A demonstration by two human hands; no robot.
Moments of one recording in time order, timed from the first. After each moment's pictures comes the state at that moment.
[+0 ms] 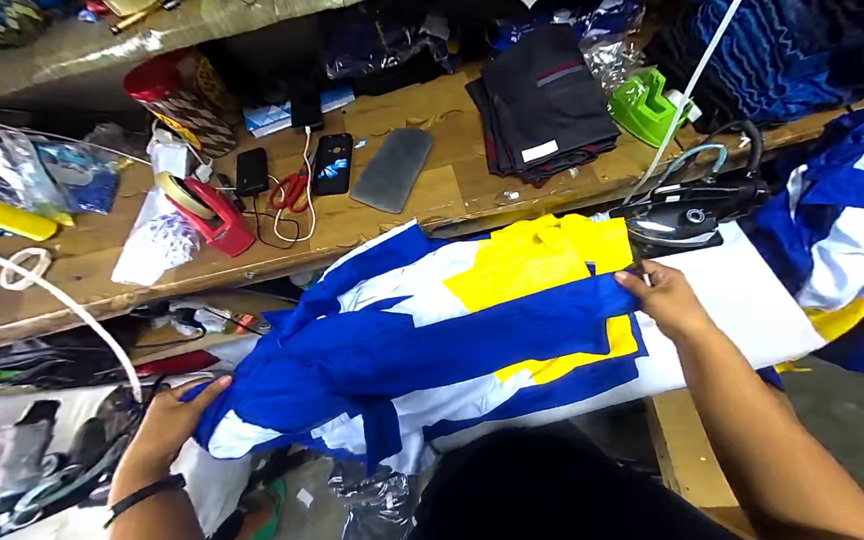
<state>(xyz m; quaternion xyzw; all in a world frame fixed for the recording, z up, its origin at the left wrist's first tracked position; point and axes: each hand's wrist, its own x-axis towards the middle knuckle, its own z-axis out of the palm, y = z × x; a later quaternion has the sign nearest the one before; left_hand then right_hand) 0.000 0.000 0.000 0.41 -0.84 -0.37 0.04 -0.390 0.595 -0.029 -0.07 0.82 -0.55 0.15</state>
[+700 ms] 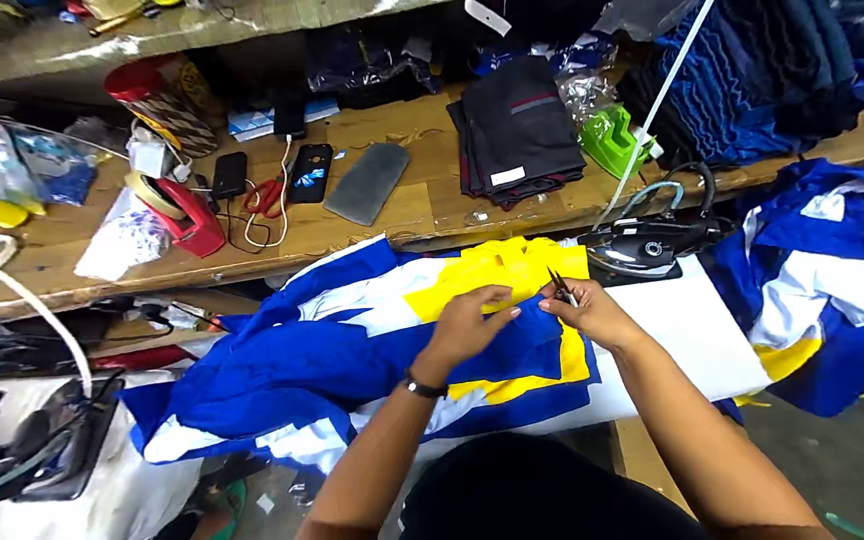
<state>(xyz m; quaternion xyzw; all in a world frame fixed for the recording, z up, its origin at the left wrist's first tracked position) -0.306 0.363 0.012 0.01 -0.87 -0.50 0.01 -0.412 0.576 0.006 -0.24 0.72 -0.59 0.27</state>
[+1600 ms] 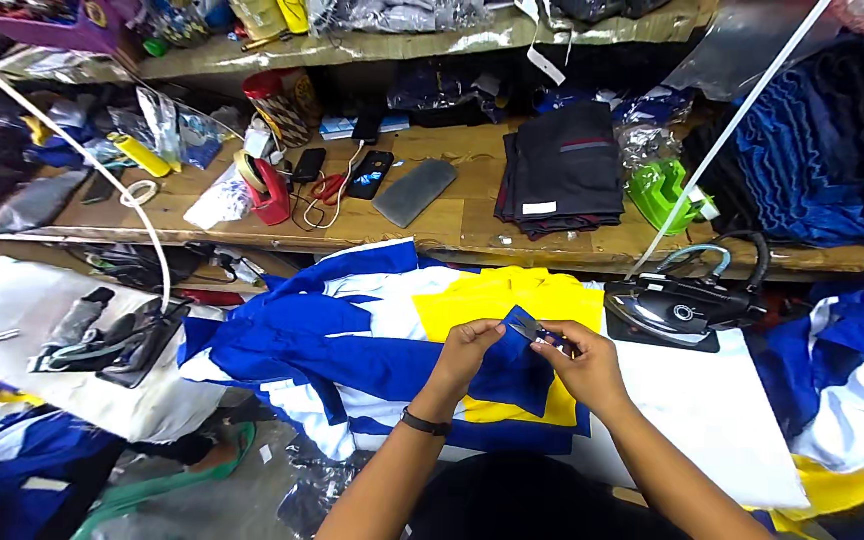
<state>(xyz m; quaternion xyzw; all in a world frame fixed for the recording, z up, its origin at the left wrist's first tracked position) -0.293 0.434 0.020 0.26 -0.62 -0.74 0.09 -0.409 0.603 -0.013 -0.35 0.78 -0.51 0.09</state>
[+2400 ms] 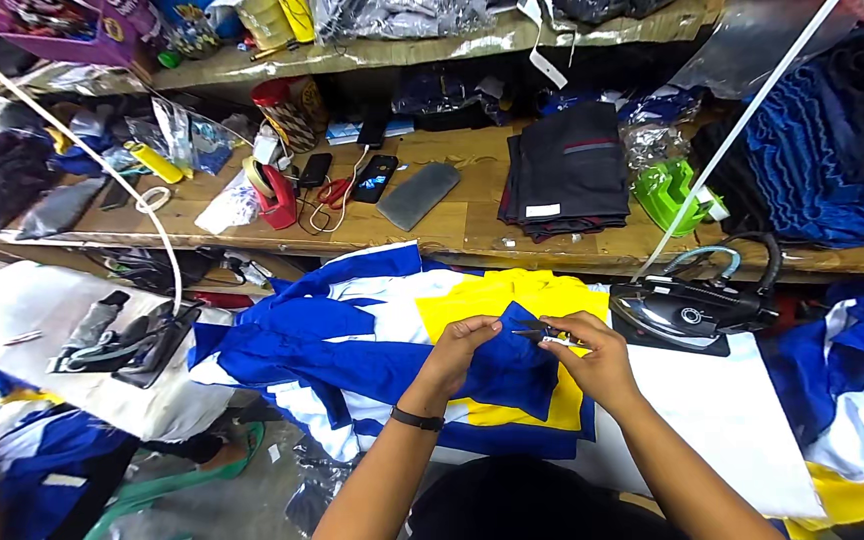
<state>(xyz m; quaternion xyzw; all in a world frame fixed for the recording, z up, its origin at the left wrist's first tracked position) -0.293 0.420 0.033 0.25 -0.56 -0.79 0.06 -0.430 0.604 -0.020 -0.42 0.74 -0.52 0.02</state>
